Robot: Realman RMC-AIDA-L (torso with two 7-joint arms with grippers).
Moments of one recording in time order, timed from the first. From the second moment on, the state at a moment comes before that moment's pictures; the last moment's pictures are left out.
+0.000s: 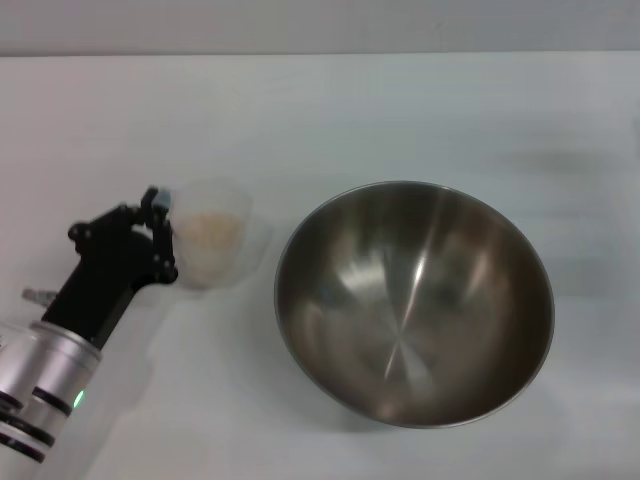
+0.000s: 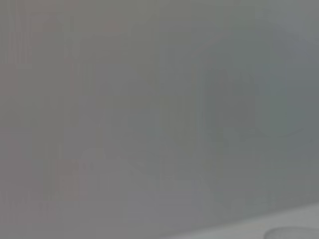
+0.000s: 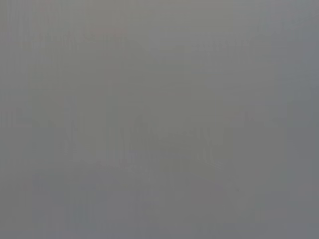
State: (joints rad) left arm -0.28 -2.08 -0.28 -0.32 2.06 1.25 0.00; right arm 0.37 2.06 -1.53 -0.26 0.24 -1.23 0.33
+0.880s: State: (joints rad) left arm -0.43 -2.08 -0.29 -0.34 2.36 1.55 1.12; right arm 0.38 2.05 -1.47 -0.27 0.24 -1.24 0.33
